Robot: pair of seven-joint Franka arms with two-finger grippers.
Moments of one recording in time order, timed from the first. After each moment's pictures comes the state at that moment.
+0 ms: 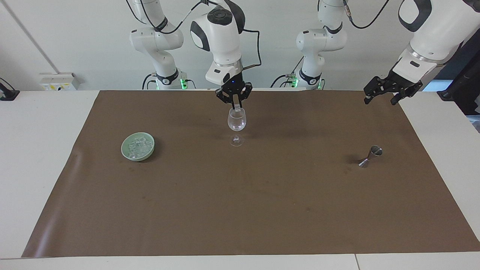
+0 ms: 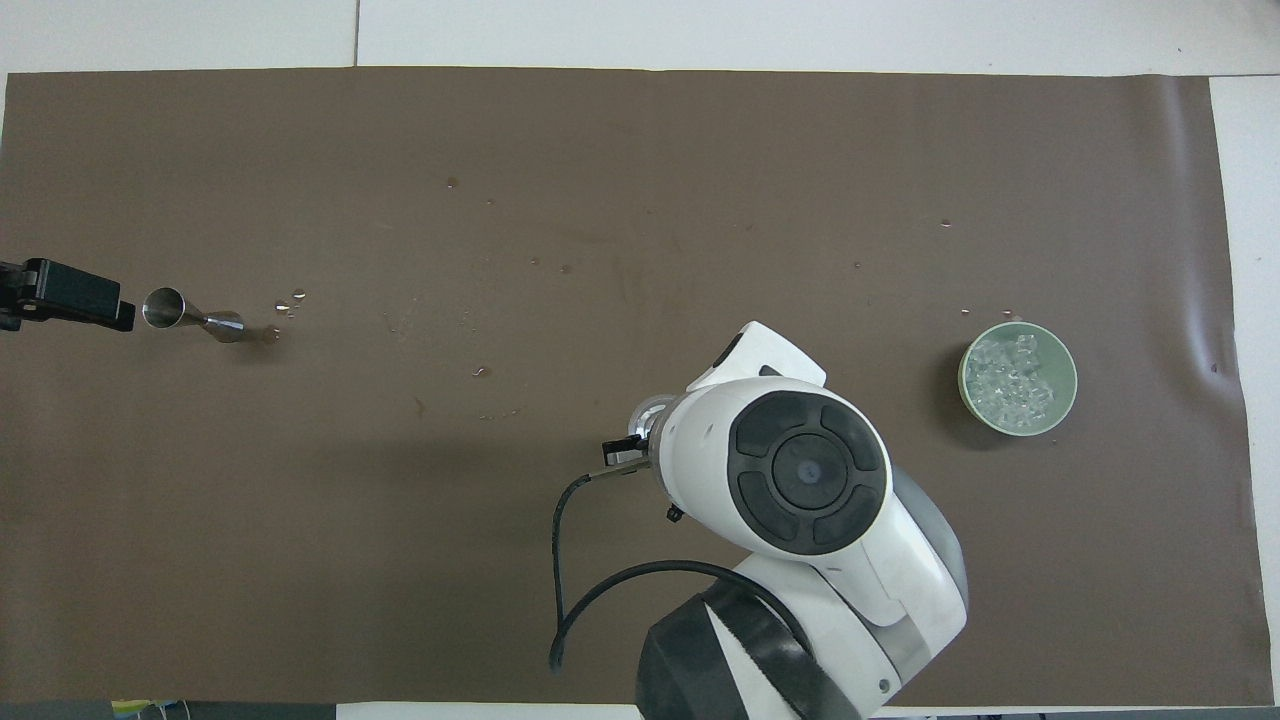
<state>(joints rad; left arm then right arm) -0.02 -0.01 -0.01 -1.58 -0.04 1.51 0.08 0.11 -0.03 0.55 -1.95 0.10 2.05 0.48</state>
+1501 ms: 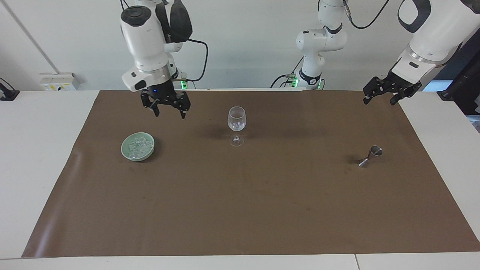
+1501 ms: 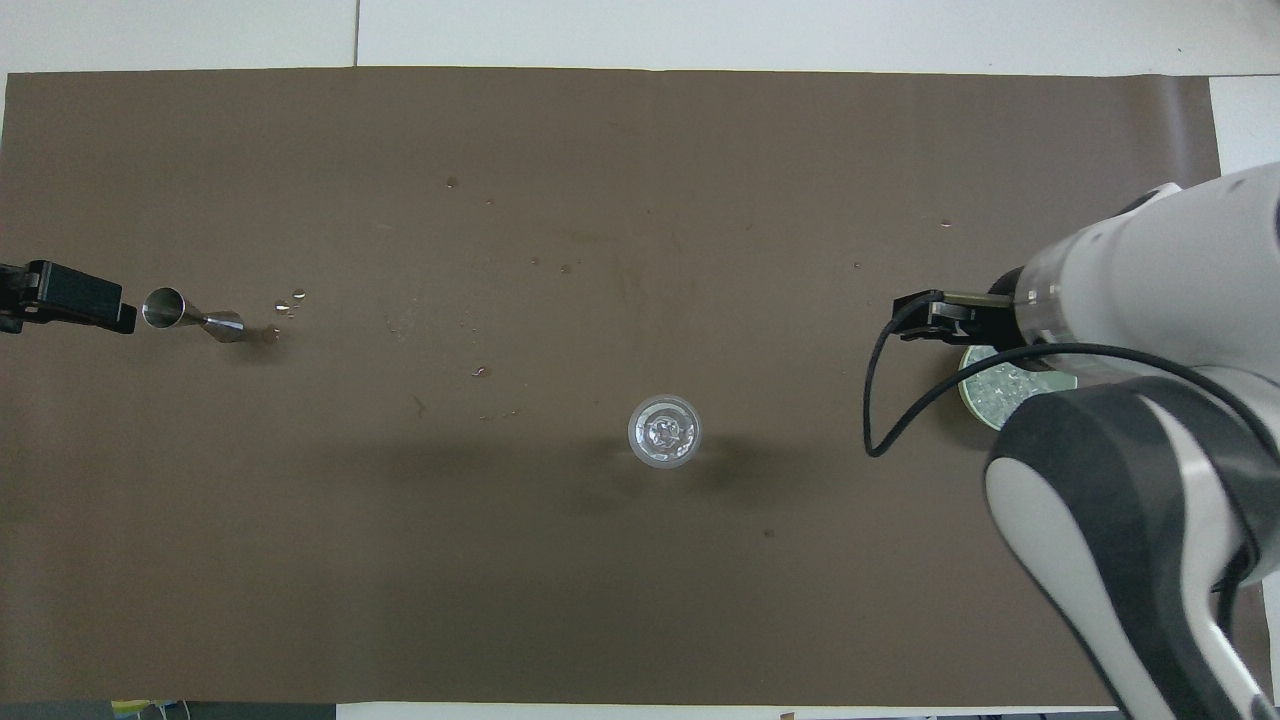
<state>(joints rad) -0.02 -0.01 0.00 -1.58 -0.04 1.51 0.08 -0.27 -0.11 0.42 -1.88 0.06 1.81 0.33</state>
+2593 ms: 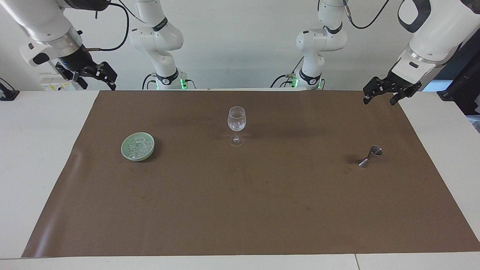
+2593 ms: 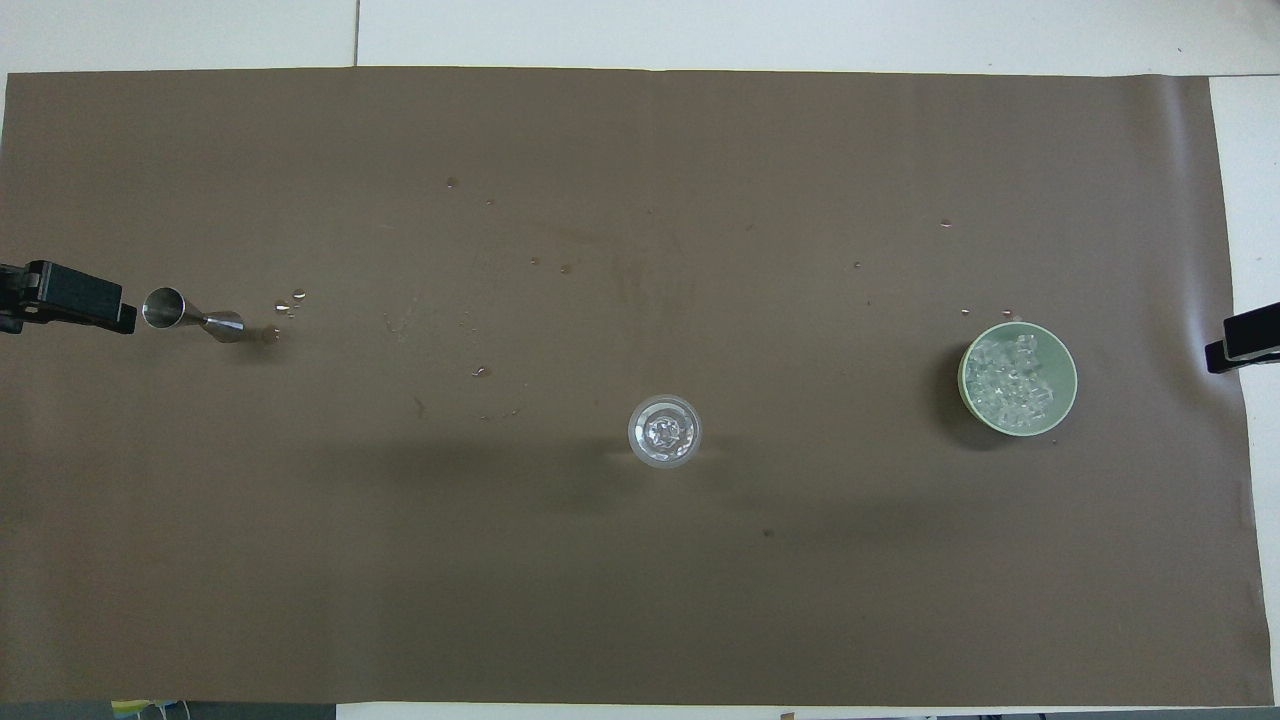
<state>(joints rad) -0.02 -0.01 0.00 -1.58 -0.04 1.51 0.08 0.02 -0.06 -0.15 -1.59 0.00 1.39 -0.03</state>
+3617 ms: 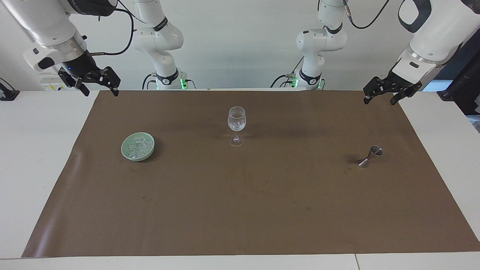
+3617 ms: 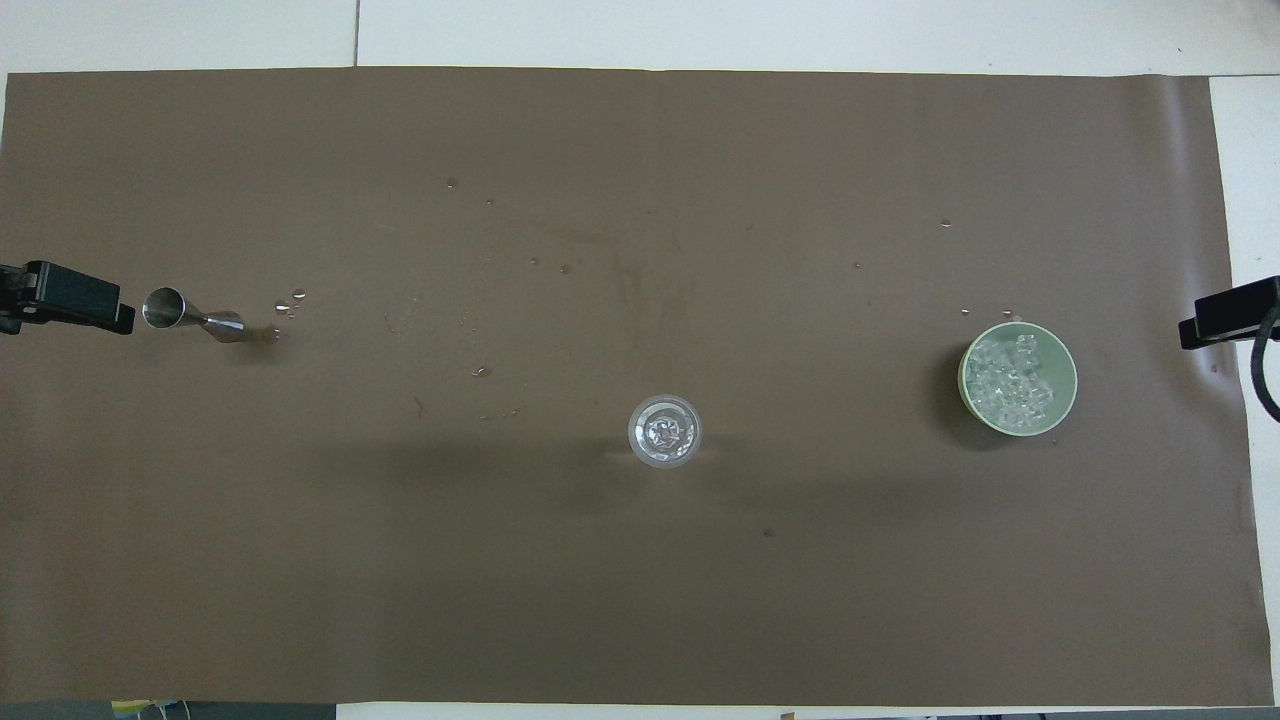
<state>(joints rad) -0.02 -0.01 0.00 -1.58 -0.04 1.51 0.08 0.05 -0.06 -0.14 -1.60 0.00 1.47 -0.05</state>
